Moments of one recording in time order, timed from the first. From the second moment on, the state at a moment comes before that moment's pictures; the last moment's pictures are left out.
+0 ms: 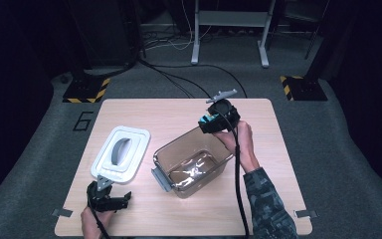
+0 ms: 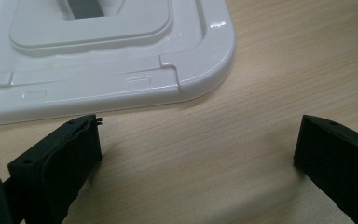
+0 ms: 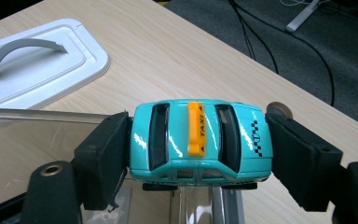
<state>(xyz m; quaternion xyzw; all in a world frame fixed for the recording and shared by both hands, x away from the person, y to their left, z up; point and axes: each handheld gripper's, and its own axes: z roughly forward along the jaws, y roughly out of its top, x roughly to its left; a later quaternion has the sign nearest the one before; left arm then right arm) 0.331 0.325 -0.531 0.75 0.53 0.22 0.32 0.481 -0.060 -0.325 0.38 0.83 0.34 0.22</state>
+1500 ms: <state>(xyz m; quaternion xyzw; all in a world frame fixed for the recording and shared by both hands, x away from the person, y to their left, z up) 0.331 0.325 -0.532 0.75 0.53 0.22 0.32 0.500 -0.022 -0.386 0.40 0.87 0.27 0.13</state>
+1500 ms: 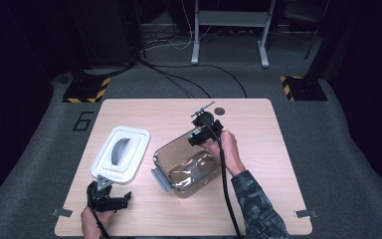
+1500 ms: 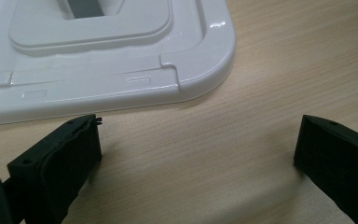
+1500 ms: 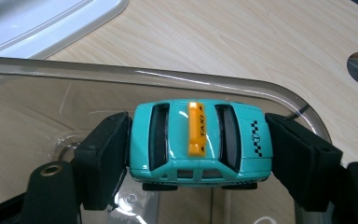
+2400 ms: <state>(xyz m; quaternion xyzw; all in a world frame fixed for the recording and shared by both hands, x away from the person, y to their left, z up) 0.331 0.325 -0.532 0.75 0.53 0.23 0.32 0.507 -0.011 -0.402 0.42 0.87 0.23 0.11</state>
